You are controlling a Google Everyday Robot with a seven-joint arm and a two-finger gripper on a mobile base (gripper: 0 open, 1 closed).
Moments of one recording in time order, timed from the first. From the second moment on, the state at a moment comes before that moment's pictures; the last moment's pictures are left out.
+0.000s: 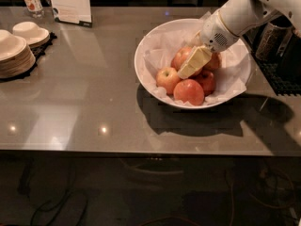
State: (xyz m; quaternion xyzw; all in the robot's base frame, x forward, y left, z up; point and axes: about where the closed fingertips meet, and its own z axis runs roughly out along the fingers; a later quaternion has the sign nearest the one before) arm 0.639 -0.118 0.899 -0.58 0.75 0.14 0.28
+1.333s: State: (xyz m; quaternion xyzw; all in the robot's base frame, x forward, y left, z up) arm 0.639 -0.121 0.901 -0.57 0.76 0.14 0.28
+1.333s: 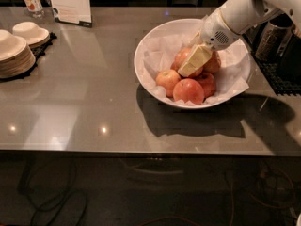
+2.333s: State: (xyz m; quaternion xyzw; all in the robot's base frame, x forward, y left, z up) arm 0.634 -0.139 0.907 -0.55 0.77 0.16 0.28
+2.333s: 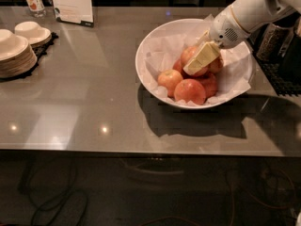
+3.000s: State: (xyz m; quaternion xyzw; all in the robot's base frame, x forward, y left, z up) arm 0.639 -0.112 0.912 -0.58 0.74 0.20 0.27
